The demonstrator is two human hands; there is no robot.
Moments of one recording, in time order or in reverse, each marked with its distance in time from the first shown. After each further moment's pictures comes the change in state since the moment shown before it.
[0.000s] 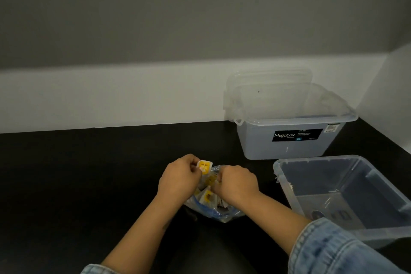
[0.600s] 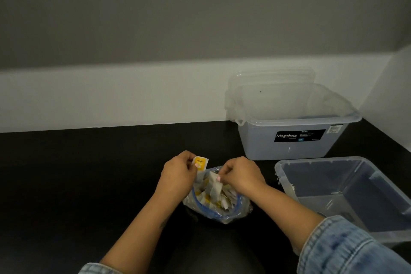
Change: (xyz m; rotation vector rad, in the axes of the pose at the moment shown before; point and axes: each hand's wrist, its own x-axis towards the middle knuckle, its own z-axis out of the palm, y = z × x) left_hand 0.008 0.000 -0.002 -0.076 0.036 -0.054; right_hand 0.015 0.018 -0.011 0.442 -0.042 0.055
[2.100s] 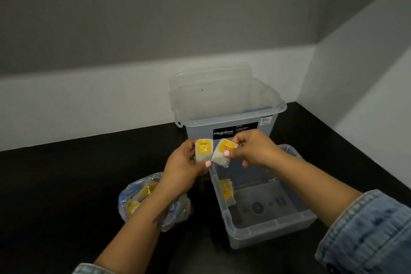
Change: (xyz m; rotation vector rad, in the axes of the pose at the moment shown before) left_hand -0.018 0.118 0.086 -0.516 -0.300 0.210; right_hand -0.034 0.093 -0.157 0.272 0.073 -0.042
